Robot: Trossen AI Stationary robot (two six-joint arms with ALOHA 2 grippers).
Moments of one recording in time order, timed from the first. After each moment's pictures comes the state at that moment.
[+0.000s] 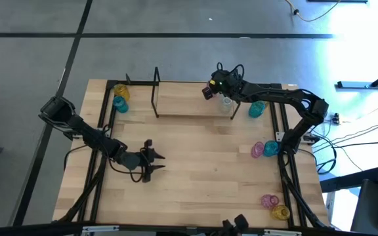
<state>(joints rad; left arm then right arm) -0.50 1.36 0.34 0.46 -0.48 -0.34 -0.49 1.66 1.13 -0.11 0.42 0.20</state>
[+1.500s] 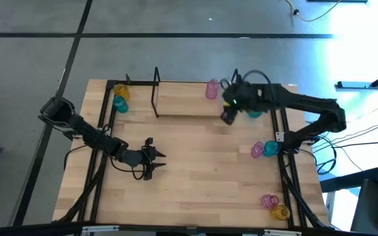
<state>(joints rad) -0.45 1.36 0.34 0.47 -0.46 -0.33 -0.13 1.42 1.49 -1.12 0.36 0.29</state>
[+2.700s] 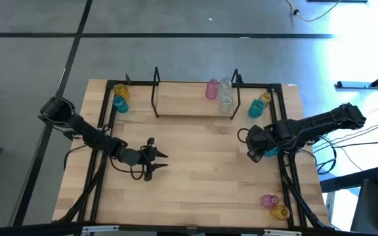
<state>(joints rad) -0.45 1.36 0.34 0.58 -0.45 -0.26 0.24 1.11 0.82 -1.21 0.05 0.98</state>
